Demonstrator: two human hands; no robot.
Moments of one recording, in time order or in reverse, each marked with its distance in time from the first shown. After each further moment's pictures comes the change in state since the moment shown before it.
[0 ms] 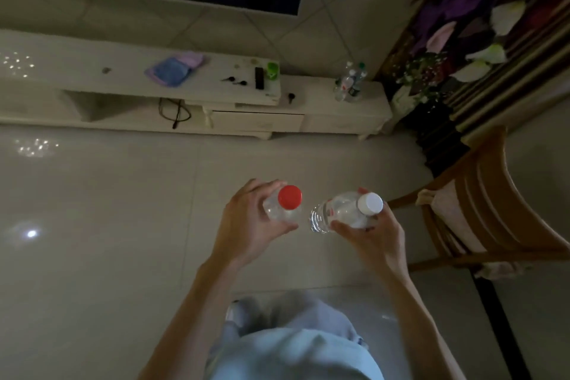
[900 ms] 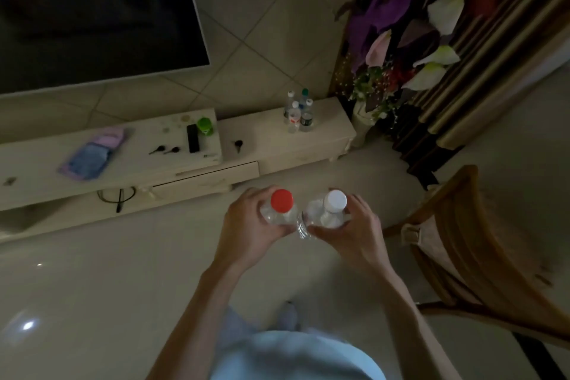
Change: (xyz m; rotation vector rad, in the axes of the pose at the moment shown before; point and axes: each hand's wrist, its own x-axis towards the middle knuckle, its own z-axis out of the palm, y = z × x) left_hand 0.330 0.121 0.174 0.046 -0.174 -0.022; right_hand 0.342 0.055 -0.084 -0.024 0.041 -0.038
